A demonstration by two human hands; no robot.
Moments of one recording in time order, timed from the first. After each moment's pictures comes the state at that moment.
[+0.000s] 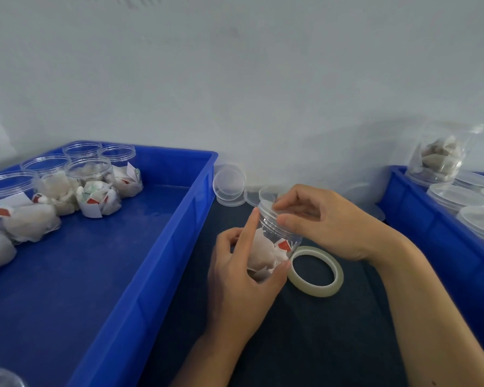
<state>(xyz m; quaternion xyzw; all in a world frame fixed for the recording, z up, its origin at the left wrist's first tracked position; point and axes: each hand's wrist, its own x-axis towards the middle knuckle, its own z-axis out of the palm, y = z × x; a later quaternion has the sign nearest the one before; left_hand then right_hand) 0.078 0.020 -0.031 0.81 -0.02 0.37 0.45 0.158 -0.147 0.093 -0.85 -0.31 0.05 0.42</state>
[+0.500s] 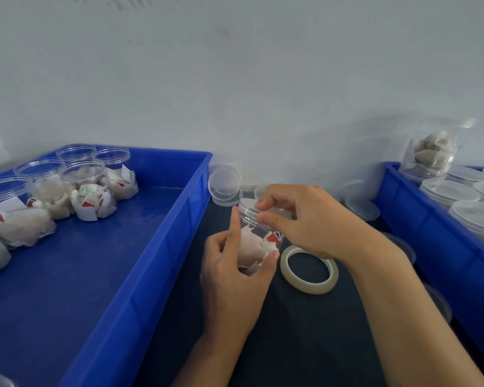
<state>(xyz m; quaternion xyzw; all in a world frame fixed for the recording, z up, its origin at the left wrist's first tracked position) 0.081 0.014 -0.032 0.80 0.03 0.39 0.46 0.151 -0.129 0.094 -0.89 -0.32 -0.05 0.32</state>
